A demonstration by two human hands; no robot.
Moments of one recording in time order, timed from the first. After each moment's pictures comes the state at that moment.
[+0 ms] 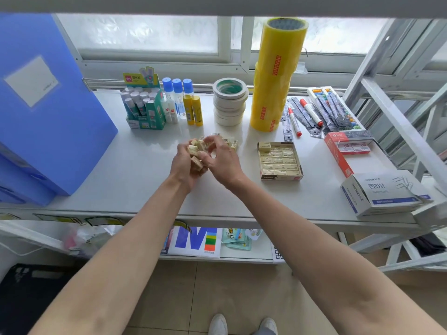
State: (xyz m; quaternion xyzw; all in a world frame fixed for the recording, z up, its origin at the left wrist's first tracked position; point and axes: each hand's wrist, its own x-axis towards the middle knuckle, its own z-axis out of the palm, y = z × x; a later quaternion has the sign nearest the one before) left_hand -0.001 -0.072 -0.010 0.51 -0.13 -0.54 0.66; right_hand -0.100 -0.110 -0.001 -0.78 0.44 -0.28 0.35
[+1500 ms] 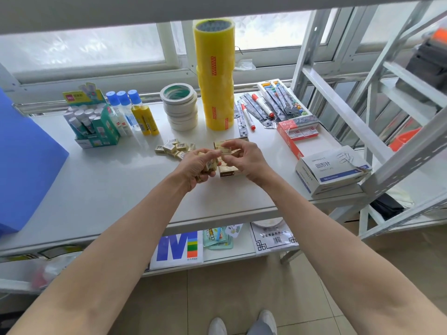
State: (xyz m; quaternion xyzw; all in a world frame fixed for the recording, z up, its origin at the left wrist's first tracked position) left_hand -0.094 -0.113 0.005 0.60 -0.32 -0.59 0.43; right_hand -0.255 -0.150 -0.007 -0.67 0.44 -0.35 0.48
